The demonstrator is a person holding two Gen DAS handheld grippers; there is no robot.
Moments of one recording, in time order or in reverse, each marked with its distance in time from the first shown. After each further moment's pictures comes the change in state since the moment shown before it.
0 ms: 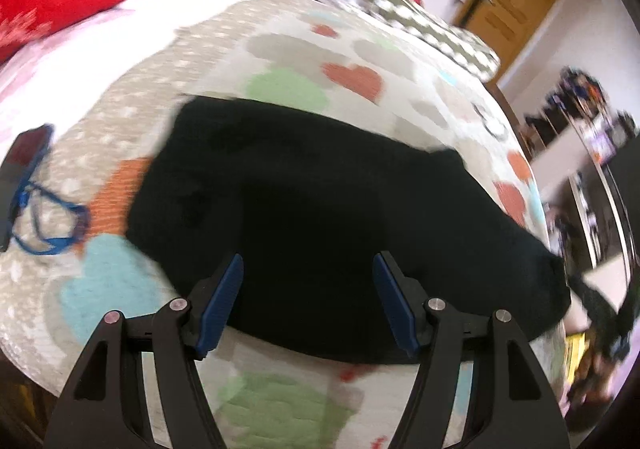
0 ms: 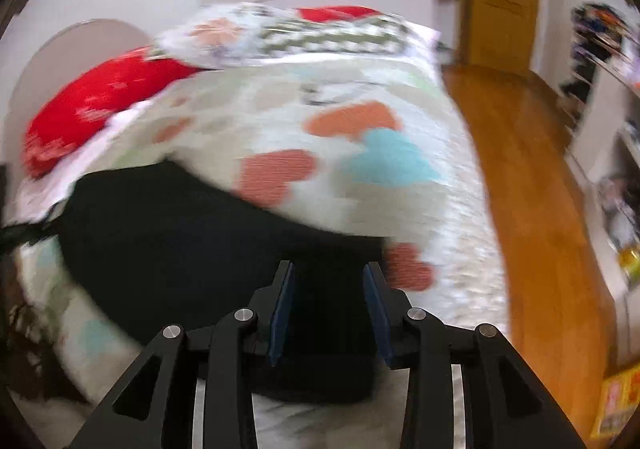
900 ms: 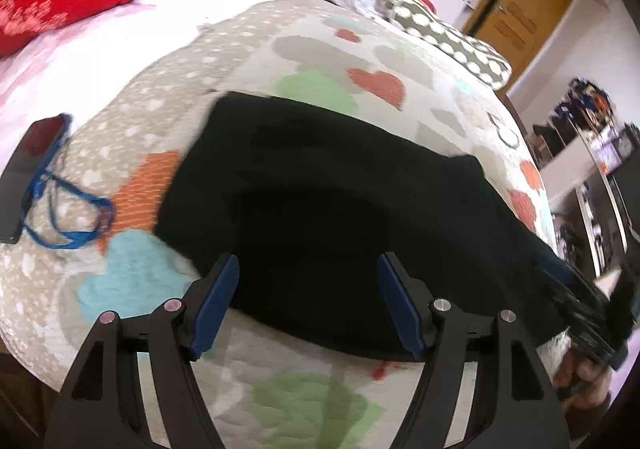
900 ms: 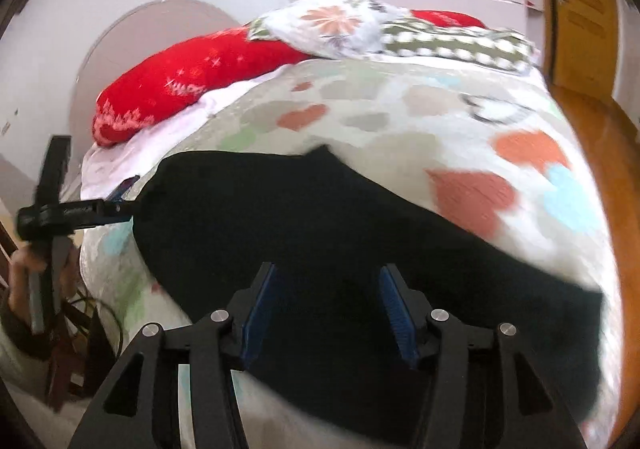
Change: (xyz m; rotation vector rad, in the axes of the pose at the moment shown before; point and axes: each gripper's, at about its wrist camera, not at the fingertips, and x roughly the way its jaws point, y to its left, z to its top) left arm 0.001 0.008 -0.004 0.006 0.002 0.002; right arm 0.064 0.131 0.031 -0.145 0.022 0.221
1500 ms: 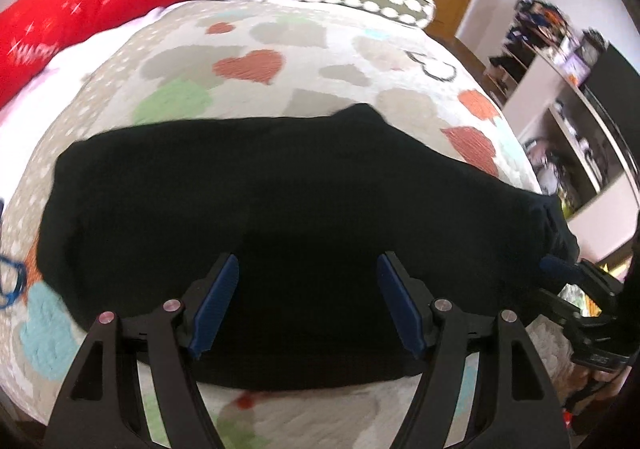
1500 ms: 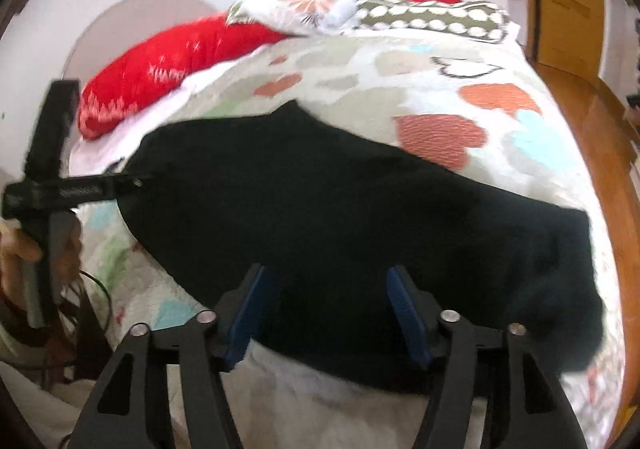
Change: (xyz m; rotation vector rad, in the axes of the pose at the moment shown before) left arm 0.028 -0.117 -0.010 0.289 0.027 -0.040; right arm -0.051 -0.043 -0.061 0.132 0.025 -0.065
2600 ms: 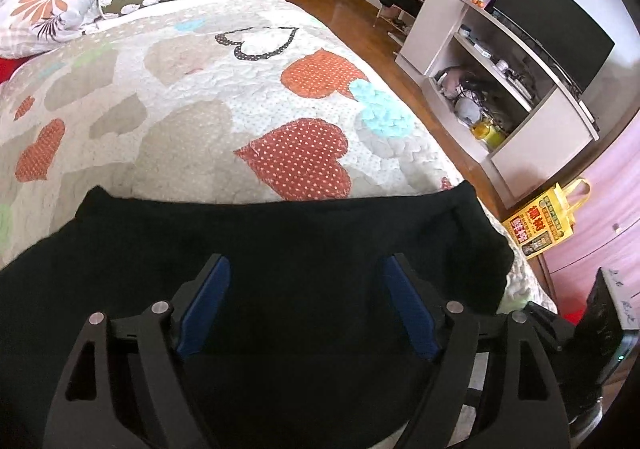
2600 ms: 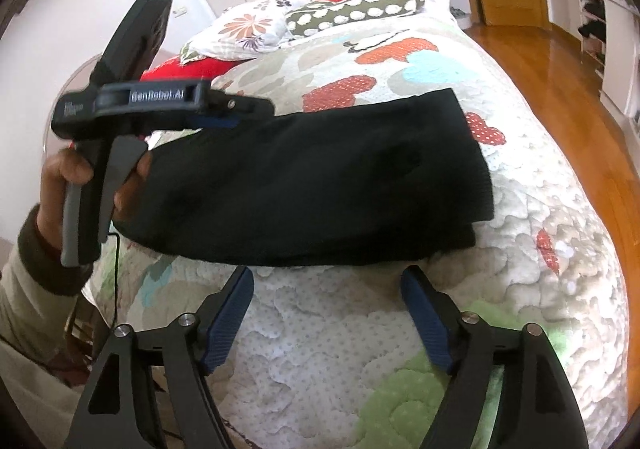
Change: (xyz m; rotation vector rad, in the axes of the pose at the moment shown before) left arm 0.051 -0.148 0.053 0.279 0.108 -0.257; right arm -0.034 -0.057 -0.068 0.193 -0.057 -0.005
